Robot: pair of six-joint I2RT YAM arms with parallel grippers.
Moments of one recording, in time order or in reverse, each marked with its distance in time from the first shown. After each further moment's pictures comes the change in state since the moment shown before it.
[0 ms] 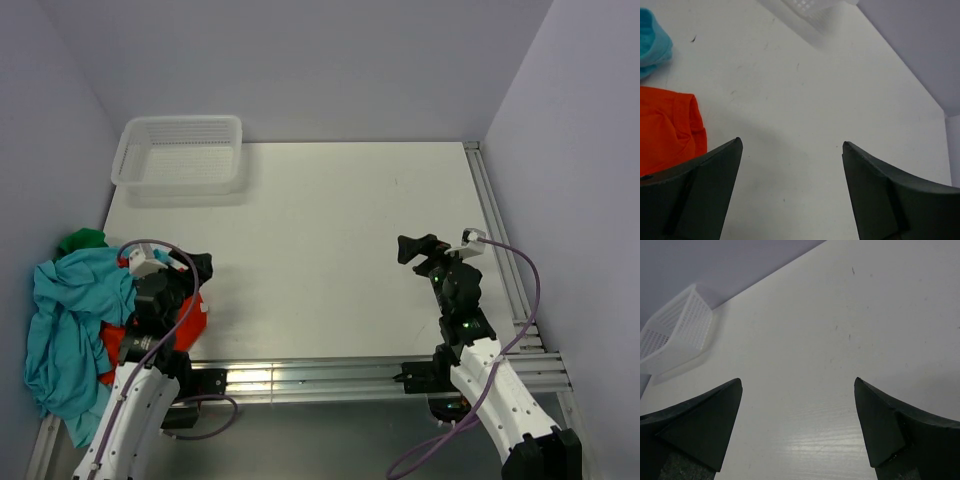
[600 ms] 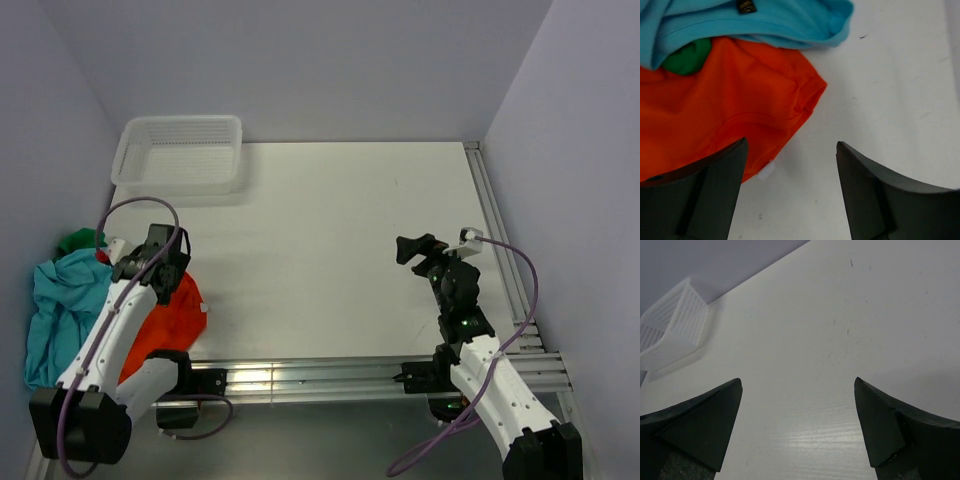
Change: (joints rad) left arm 0.000 0.594 0.489 -0.664 -0.378 -0.493; right arm 0.000 0.031 0.000 0.009 -0.007 0.000
